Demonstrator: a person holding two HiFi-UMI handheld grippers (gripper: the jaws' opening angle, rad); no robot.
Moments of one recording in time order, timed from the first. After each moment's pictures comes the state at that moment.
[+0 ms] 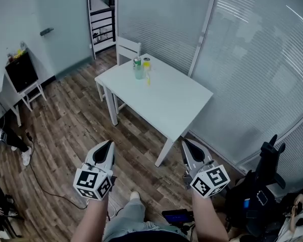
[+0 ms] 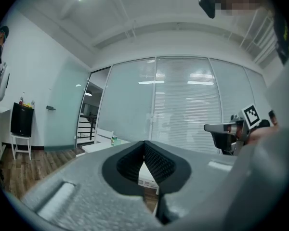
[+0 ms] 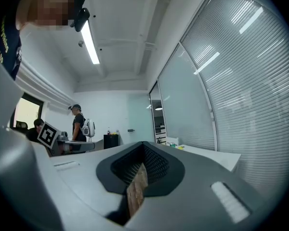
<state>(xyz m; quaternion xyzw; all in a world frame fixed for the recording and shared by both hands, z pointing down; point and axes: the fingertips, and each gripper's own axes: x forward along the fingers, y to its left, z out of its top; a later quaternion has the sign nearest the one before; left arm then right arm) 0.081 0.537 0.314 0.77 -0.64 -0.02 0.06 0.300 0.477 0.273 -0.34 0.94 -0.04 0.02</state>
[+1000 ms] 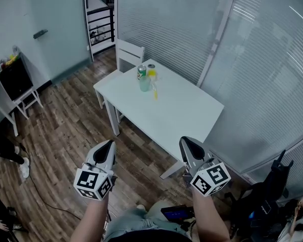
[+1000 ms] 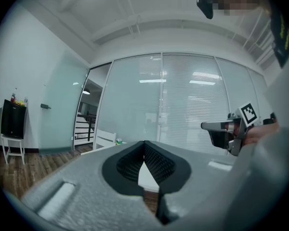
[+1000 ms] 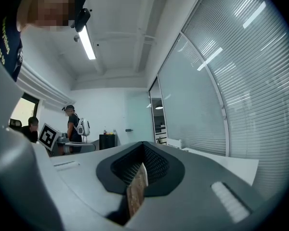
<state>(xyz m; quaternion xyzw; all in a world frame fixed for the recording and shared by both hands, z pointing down) -0.014 0.377 0.336 0.77 -0.63 -0.01 0.06 0.196 0.317 0.290 -0.33 0.94 -0.04 0.02</state>
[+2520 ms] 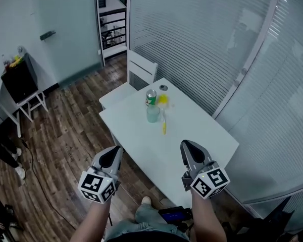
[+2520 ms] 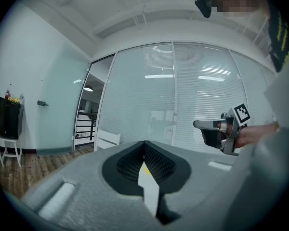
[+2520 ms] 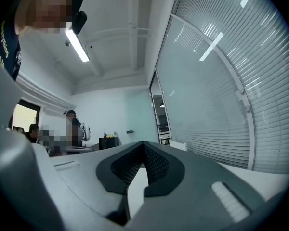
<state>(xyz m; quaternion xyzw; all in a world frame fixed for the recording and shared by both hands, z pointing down) -0.059 0.149 0.343 0.76 -0.65 0.00 0.08 0.126 0.062 0.294 -0.28 0.96 -0.07 0.03</state>
